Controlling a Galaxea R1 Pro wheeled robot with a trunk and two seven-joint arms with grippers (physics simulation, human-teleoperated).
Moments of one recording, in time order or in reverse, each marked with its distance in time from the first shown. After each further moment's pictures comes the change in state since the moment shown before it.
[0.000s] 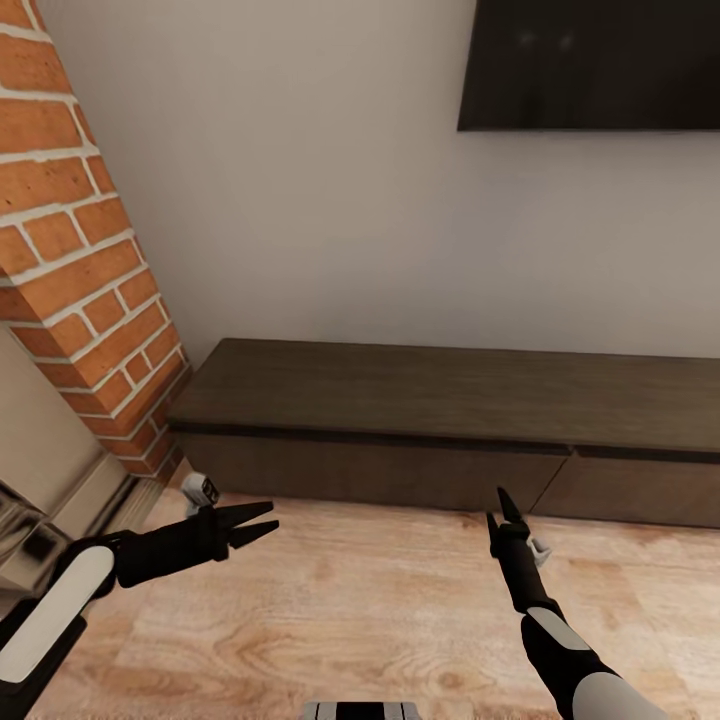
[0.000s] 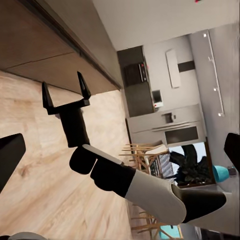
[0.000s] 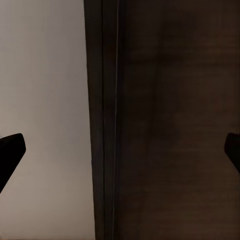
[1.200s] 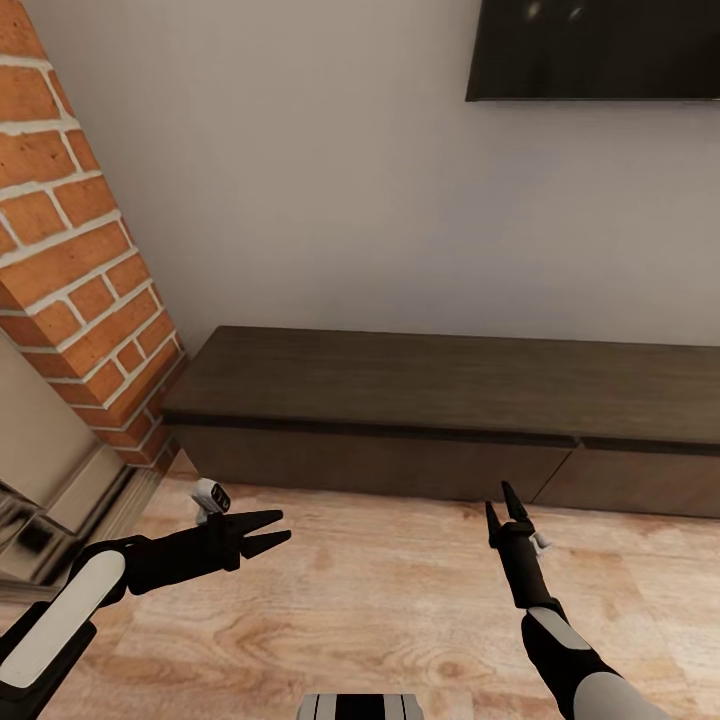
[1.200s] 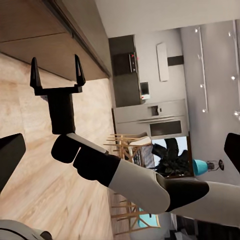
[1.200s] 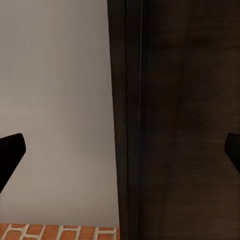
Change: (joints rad) left arm 0.000 0.002 -0.069 -0.006 0.065 0.000 0.003; right arm 0.000 -0.003 0.000 -0.003 0.006 0.070 0.158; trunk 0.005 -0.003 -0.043
